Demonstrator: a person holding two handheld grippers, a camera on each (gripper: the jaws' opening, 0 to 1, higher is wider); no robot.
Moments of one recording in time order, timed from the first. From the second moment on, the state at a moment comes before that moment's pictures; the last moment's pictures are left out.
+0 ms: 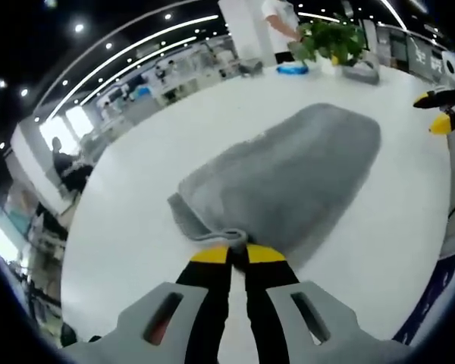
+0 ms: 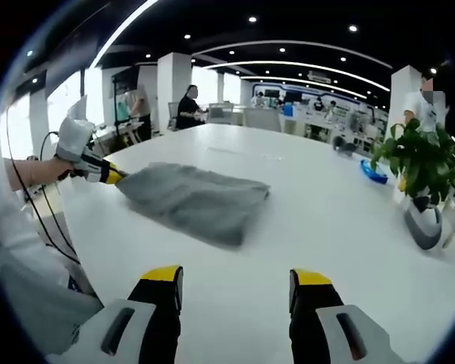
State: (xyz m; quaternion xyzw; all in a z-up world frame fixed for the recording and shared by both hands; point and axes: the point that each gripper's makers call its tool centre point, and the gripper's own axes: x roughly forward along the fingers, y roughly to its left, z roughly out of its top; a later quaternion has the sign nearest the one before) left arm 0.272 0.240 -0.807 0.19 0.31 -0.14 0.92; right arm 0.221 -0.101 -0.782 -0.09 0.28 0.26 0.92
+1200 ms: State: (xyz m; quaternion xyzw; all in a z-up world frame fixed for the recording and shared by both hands) left arm 0.265 0.248 -0.836 0.15 0.35 -0.09 0.92; right arm 0.212 -0.083 -0.787 -0.11 0.28 0.29 0.91
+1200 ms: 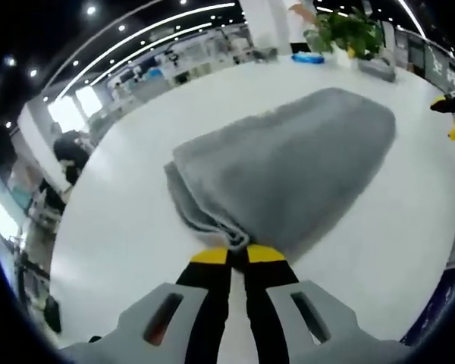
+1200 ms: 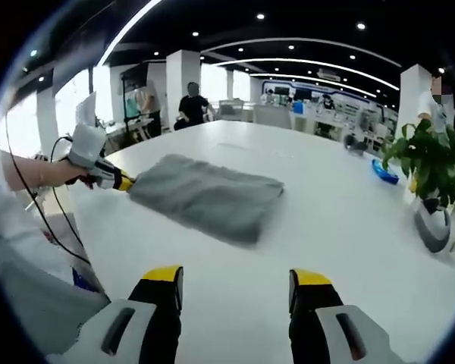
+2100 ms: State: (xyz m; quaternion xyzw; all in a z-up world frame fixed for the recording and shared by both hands) left arm 0.265 0.246 -0.837 0.15 0.42 -0.10 0.89; right arm 0.197 -0.075 -0.803 -0.12 0.32 0.31 0.89
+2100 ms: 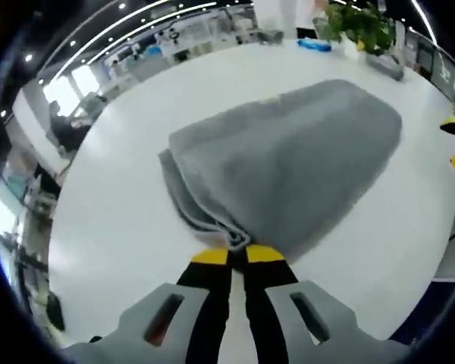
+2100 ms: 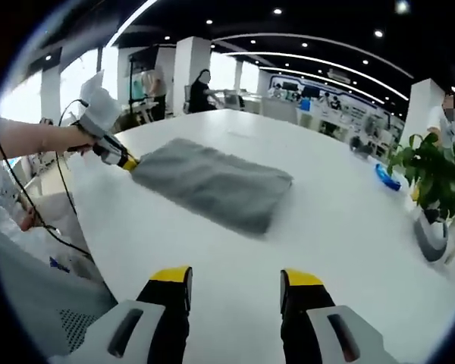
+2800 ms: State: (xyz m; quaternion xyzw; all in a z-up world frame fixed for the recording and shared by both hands) left arm 0.266 0.249 -0.838 0.10 0.36 -0.20 0.90; right arm 0.268 -0.042 -0.773 -0.16 0.34 0.24 0.90
